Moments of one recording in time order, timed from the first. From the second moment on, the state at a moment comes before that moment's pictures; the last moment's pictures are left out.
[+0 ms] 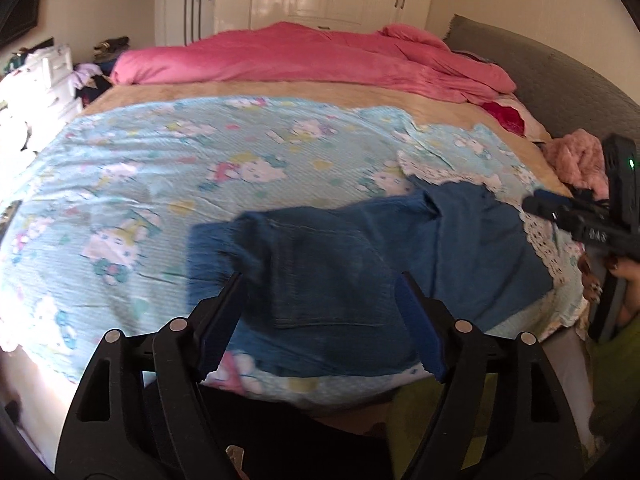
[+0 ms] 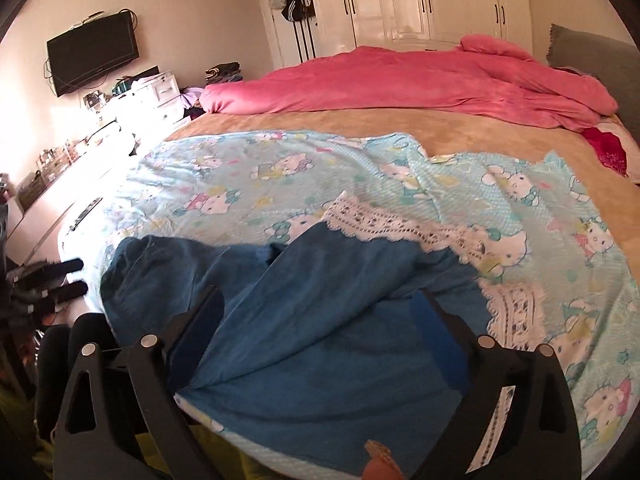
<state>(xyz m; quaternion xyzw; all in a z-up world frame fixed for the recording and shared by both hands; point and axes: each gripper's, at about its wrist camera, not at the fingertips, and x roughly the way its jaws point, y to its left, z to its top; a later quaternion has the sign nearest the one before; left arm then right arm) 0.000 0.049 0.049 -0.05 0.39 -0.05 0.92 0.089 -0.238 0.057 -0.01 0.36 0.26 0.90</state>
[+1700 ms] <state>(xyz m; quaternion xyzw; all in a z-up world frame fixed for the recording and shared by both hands) 0.055 -0.055 -0.019 0.01 0.44 -0.19 0.88 0.175 -0.318 0.059 0.07 0.40 0.18 0.89</state>
